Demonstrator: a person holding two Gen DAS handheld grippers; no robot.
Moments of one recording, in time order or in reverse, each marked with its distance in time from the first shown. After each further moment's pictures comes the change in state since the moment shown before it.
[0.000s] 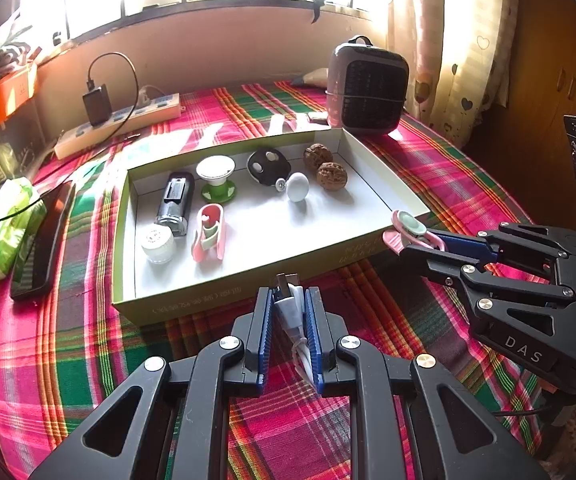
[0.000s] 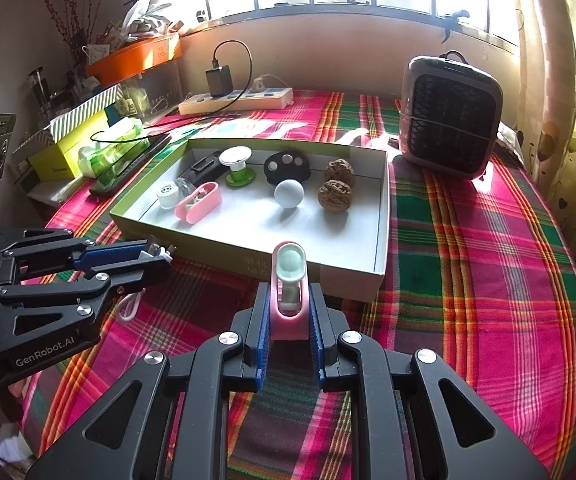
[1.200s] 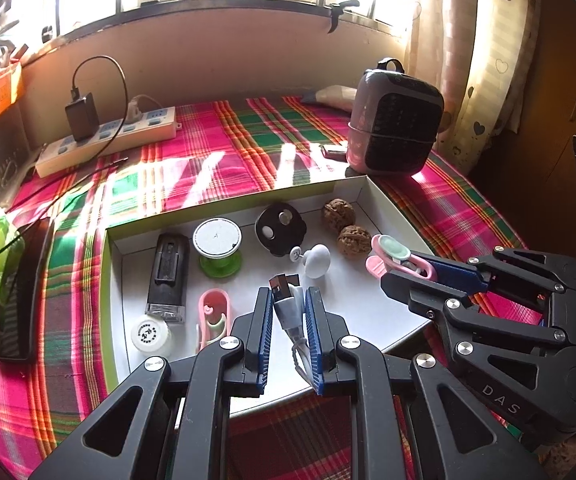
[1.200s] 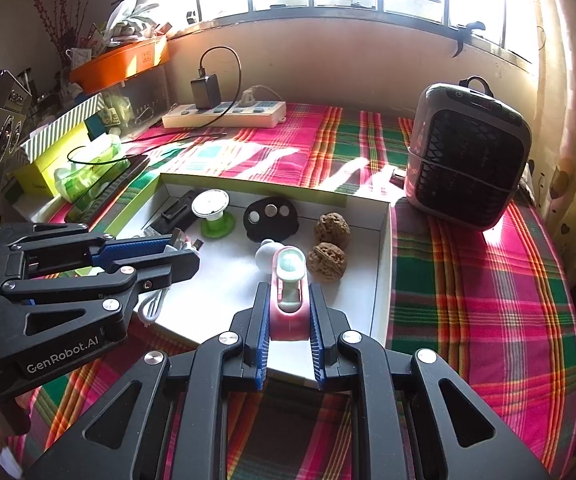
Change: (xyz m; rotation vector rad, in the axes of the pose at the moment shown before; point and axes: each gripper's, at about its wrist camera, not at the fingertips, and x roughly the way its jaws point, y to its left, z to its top) left arm 0.042 0.019 0.059 -0.056 -0.006 -0.026; right arm 0.038 -0.014 0.052 -0.019 0.013 -0.019
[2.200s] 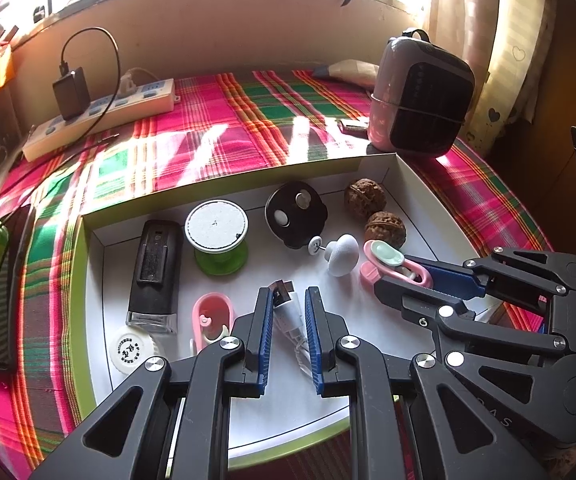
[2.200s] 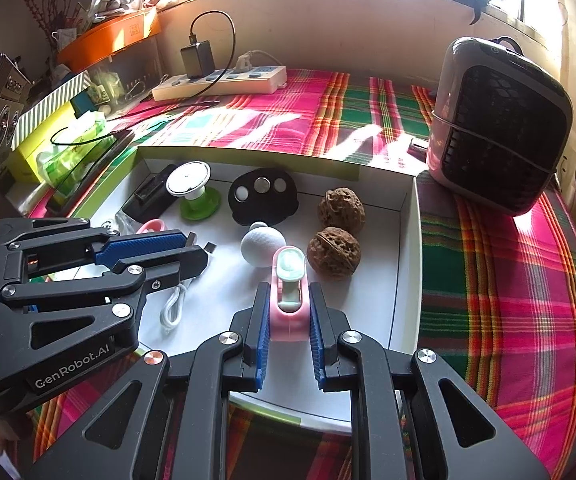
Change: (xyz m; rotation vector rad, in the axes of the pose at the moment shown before) left arm 0.037 0.008 0.003 -0.015 0.070 0.016; right arm 0.038 -0.003 0.001 -0.001 0.092 0.020
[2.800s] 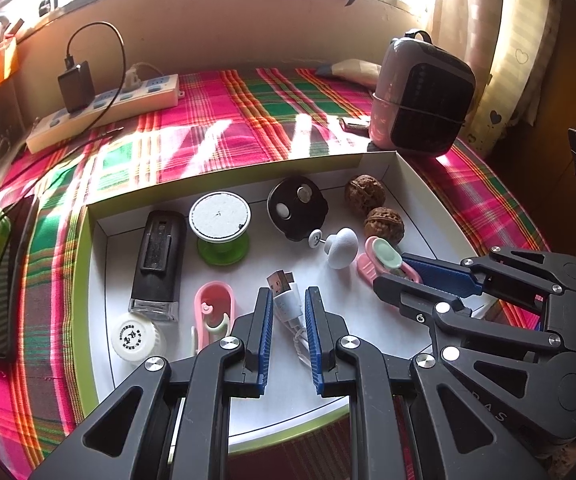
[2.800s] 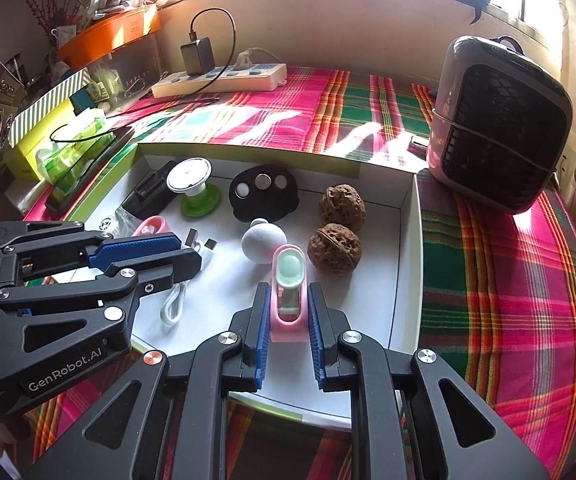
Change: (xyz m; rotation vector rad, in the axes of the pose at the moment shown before) left arm -0.005 0.000 -0.003 -0.019 0.003 0.000; right arm 0.000 0.001 -0.001 0.001 0.010 -0.008
